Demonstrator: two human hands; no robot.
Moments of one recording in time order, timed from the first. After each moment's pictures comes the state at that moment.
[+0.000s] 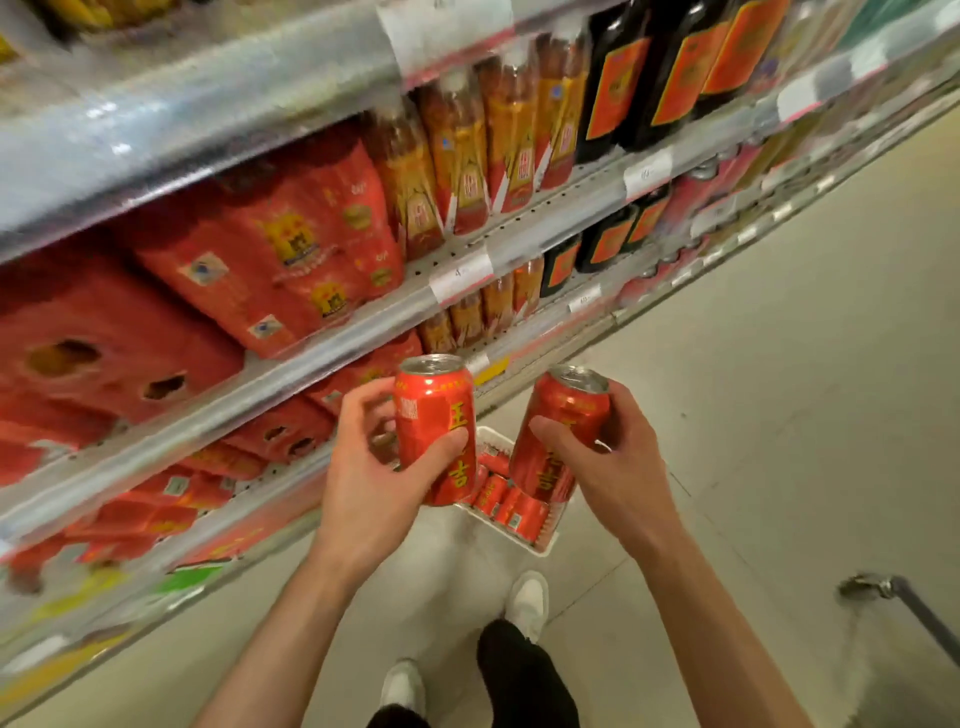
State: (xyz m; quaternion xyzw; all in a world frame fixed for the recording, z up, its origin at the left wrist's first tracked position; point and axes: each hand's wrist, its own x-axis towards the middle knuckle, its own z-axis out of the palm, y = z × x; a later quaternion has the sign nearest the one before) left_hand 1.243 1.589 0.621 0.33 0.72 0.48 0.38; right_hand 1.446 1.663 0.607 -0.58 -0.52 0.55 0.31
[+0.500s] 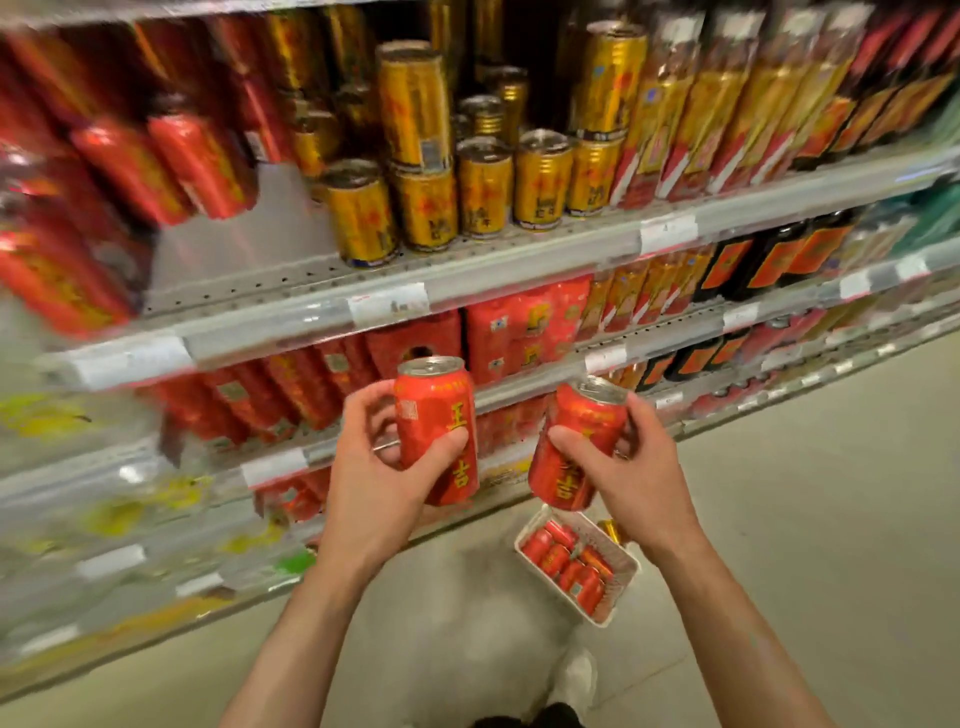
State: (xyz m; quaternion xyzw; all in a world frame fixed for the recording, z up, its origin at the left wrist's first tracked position) left_hand 1.128 1.423 0.779 0.30 0.70 0.60 0.24; right_hand 1.317 1.541 0.776 -0.47 -0.60 0.56 0.32
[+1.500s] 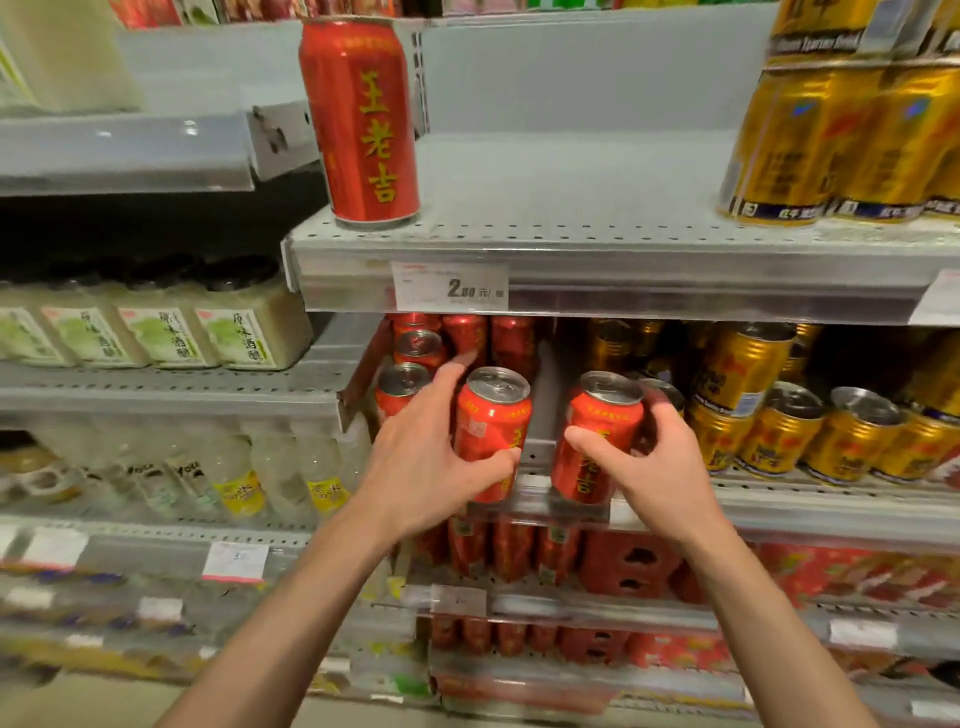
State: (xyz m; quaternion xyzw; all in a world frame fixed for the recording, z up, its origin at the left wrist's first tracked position) left_hand 0.920 1.383 0.914 0.38 0.85 0.36 -0.01; right_hand 1.045 1.576 0.874 -0.24 -0.75 0.54 0.29
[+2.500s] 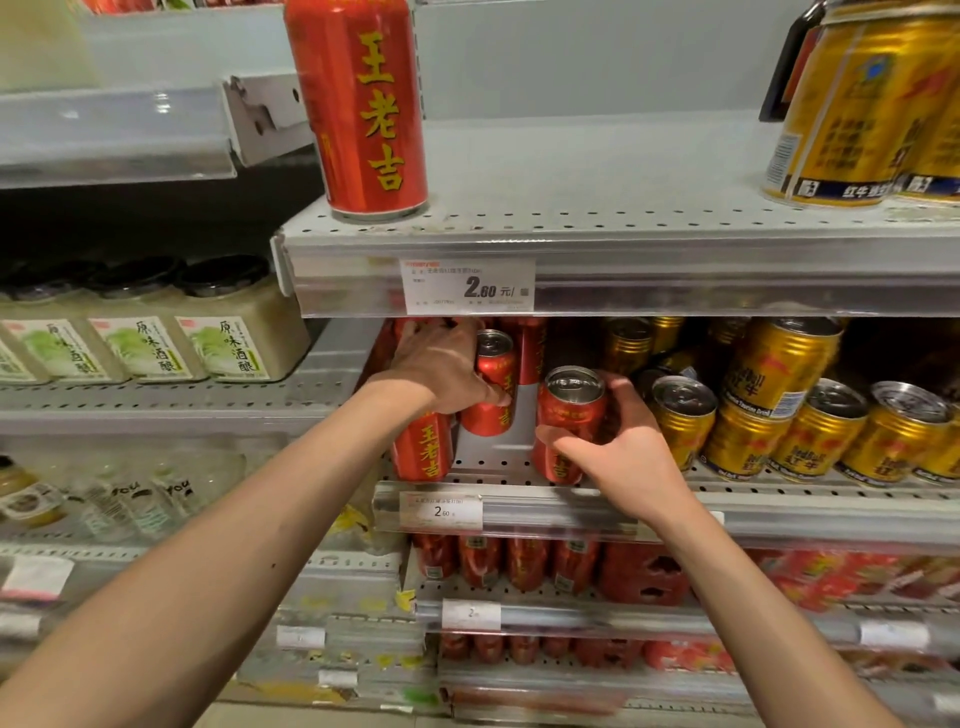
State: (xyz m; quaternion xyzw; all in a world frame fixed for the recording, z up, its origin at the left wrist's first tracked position) left_hand 0.815 1.453 0.937 0.39 0.92 0.07 0.05; right_hand 0.989 1.576 0.853 -0.26 -0.78 0.52 0.24
